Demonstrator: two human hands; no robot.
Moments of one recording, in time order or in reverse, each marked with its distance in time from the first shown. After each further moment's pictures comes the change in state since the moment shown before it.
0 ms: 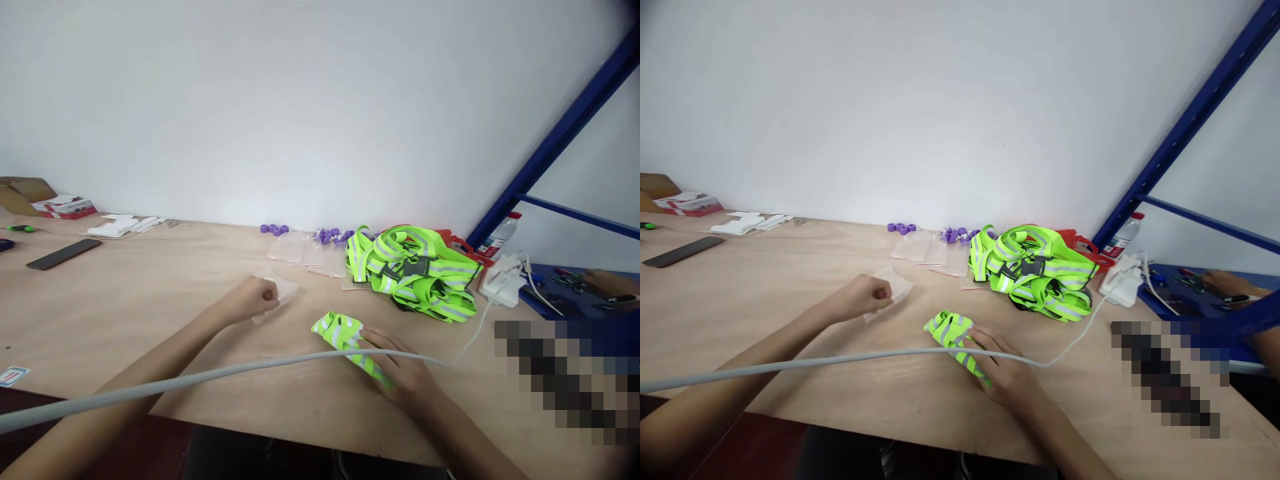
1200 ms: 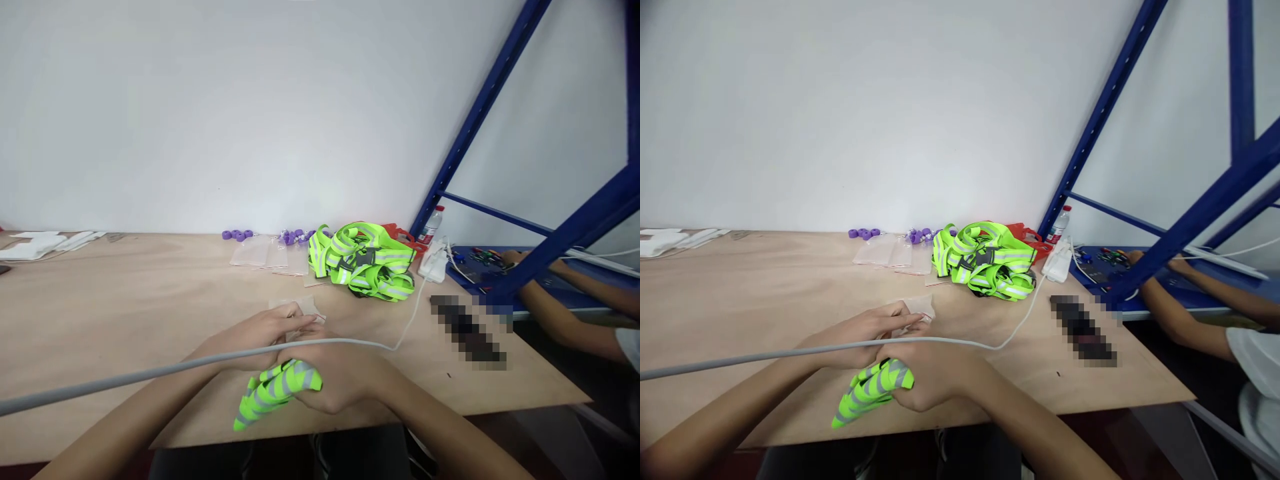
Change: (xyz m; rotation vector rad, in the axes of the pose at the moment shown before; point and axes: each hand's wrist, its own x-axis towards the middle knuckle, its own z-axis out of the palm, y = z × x) left_hand -0.016 0.105 0.023 -0.156 -0.112 0.715; right_hand 0.089 -0.051 -0.046 0.603 -0.573 0.219
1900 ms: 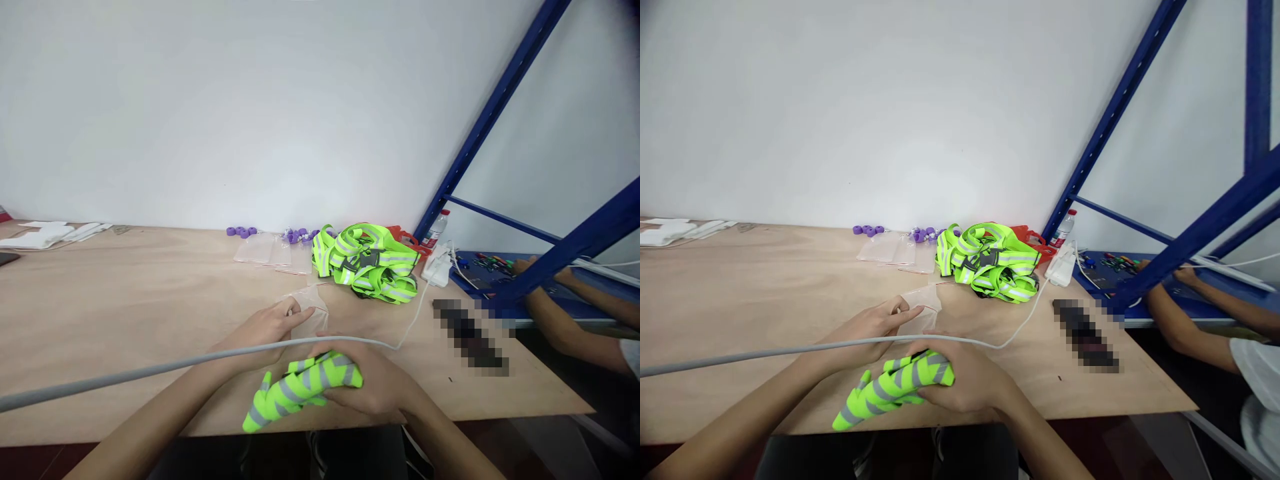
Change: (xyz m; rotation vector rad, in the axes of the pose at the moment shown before) left_hand -0.001 0.002 0.017 0.181 0.110 -0.190; right_hand -0.045 0.003 0.000 0.270 0.238 0.164
